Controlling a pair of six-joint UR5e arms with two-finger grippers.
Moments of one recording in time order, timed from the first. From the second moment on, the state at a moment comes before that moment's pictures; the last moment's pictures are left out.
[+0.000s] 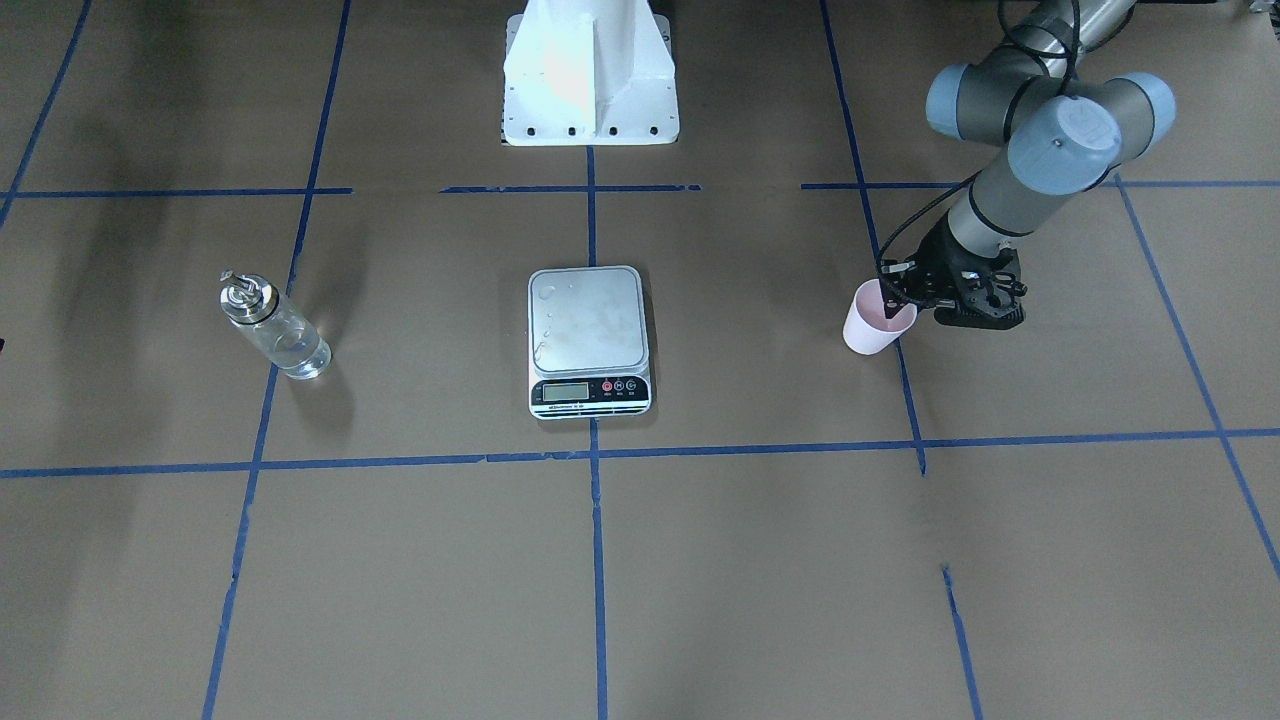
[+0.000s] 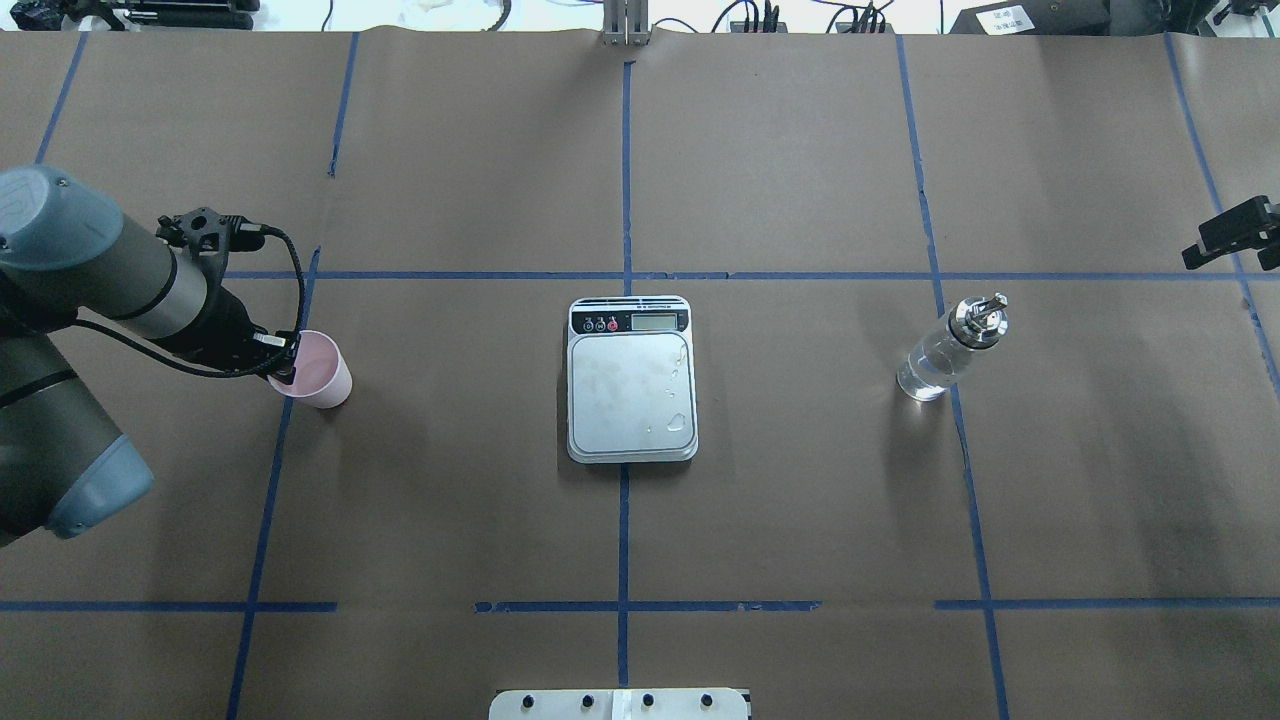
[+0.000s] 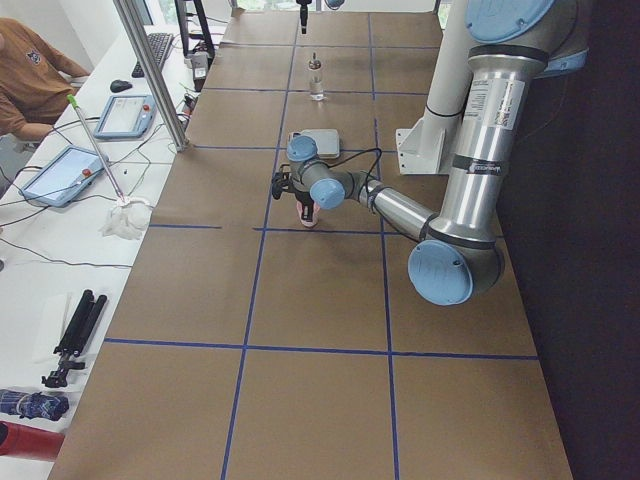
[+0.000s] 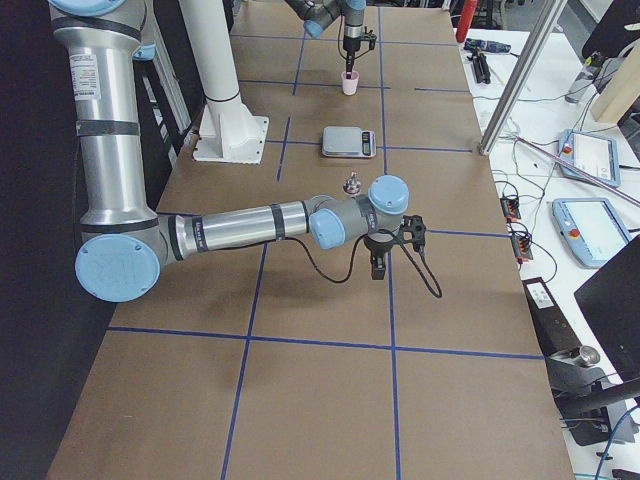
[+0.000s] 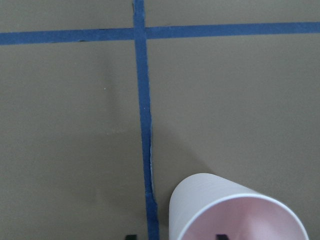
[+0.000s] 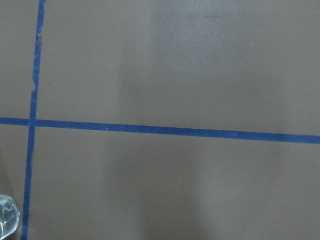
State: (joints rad) left arm -0.79 -1.77 -1.78 -1.87 -2.16 -0.95; right arm 1.30 -1.52 1.69 -1.36 2.40 0.41
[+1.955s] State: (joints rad) left arm -0.53 -2.42 -1.56 -1.53 -1.96 -1.33; right arm 1.30 -1.52 1.69 -1.36 2.42 0.42
